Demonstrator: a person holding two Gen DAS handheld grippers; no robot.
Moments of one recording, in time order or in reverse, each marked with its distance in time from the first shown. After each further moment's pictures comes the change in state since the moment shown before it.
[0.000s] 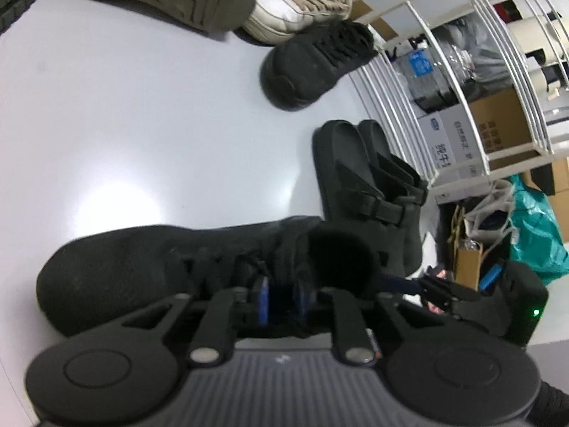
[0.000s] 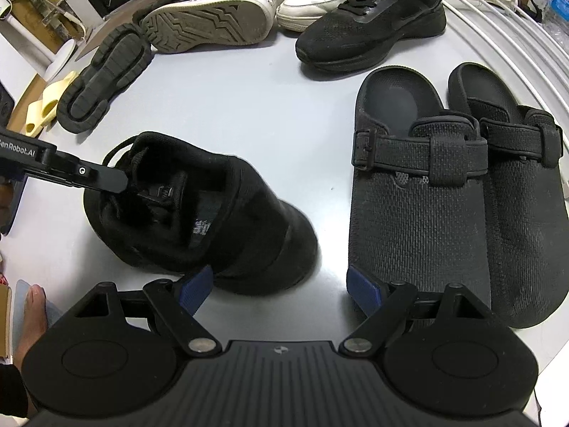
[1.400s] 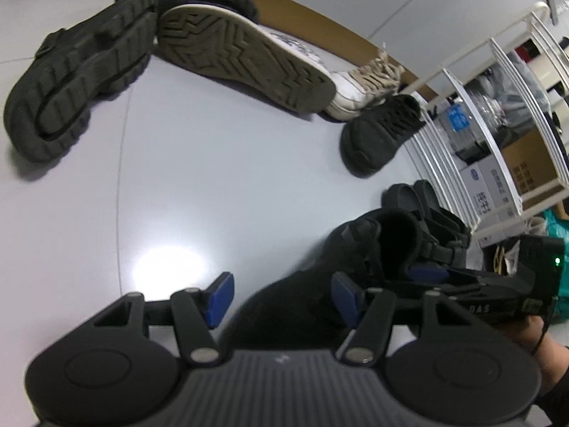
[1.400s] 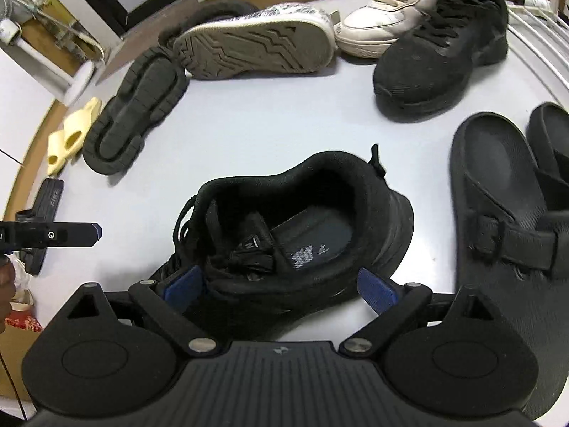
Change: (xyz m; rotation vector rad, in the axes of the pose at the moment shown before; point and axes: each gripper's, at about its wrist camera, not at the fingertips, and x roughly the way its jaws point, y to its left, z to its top) left arm -0.097 0.055 -0.018 -0.036 -0.210 0.177; right arm 0.038 0.067 0.070 0.024 -0.022 0.082
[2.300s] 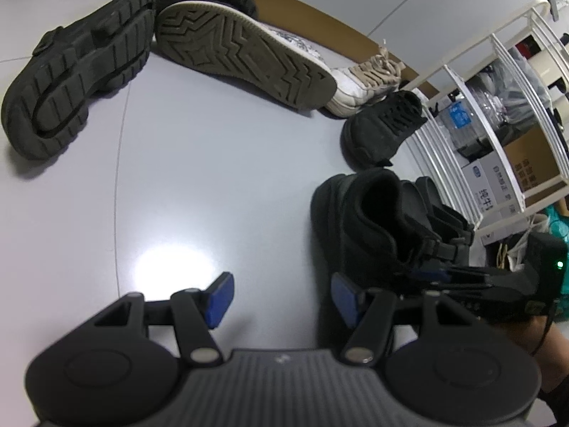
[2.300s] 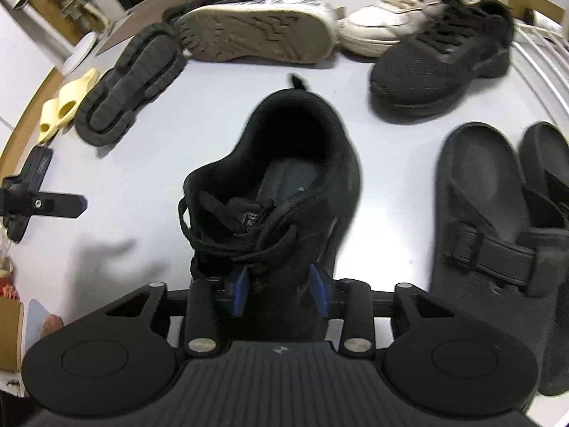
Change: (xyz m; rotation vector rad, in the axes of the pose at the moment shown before) left arm 0.006 -0.001 -0.006 0.009 0.009 0.008; right arm -0.009 -0.016 -0.010 -0.067 0.005 -0.063
